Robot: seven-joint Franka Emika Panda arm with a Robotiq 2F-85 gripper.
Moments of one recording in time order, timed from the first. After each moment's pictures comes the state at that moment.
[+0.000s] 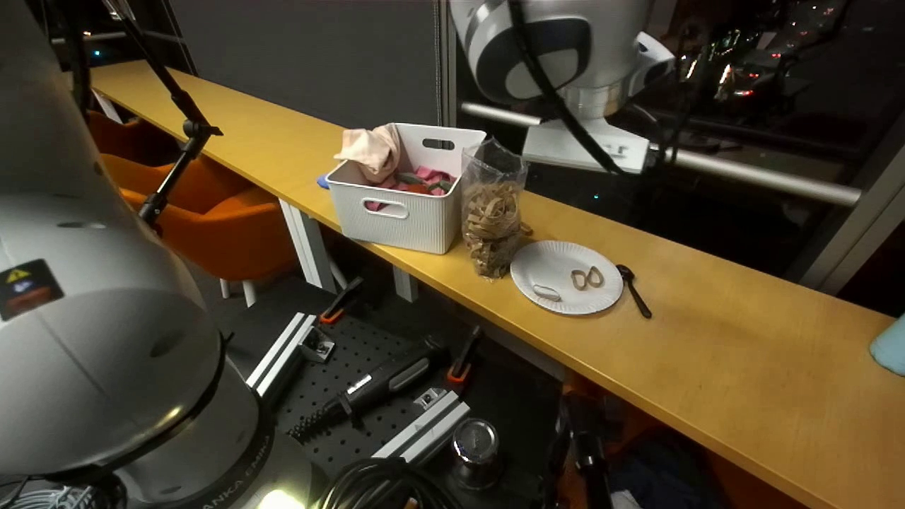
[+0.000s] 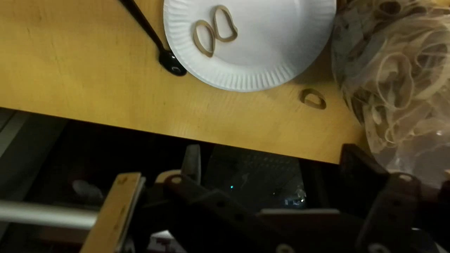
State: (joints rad) arm -0.18 0.03 -0.16 -2.39 0.63 2.84 -1.01
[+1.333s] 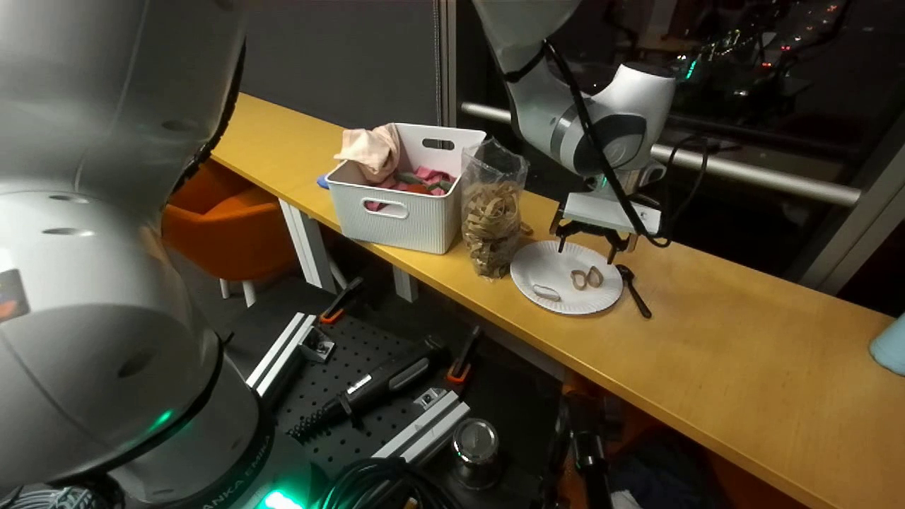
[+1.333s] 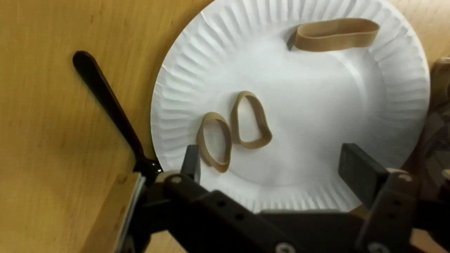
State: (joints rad) arm -0.28 0.62 -0.10 -1.87 0.21 2.53 -0.70
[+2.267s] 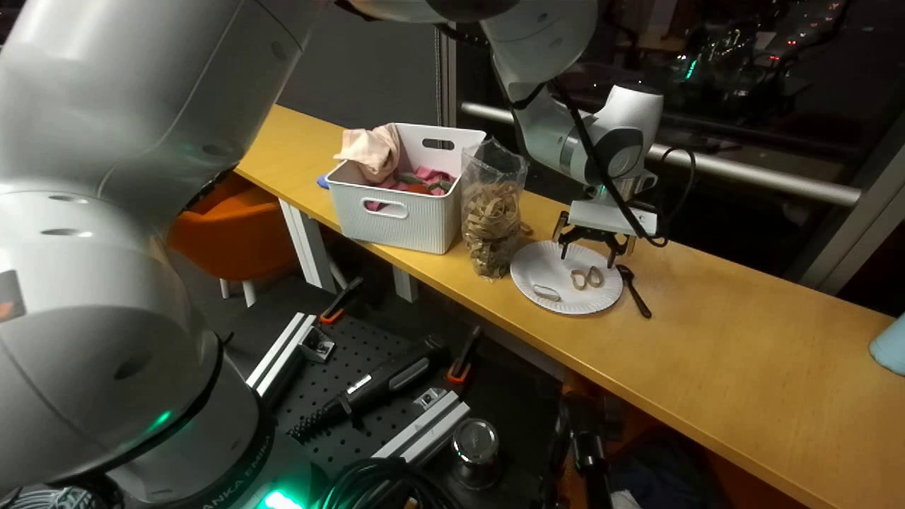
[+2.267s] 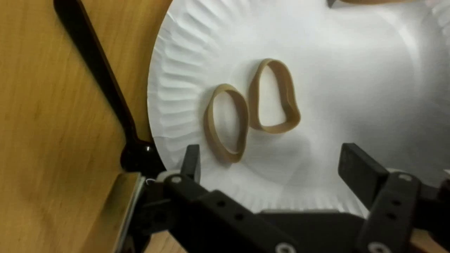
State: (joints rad) arm -0.29 0.79 -0.07 -1.66 0.10 2.46 -0.63
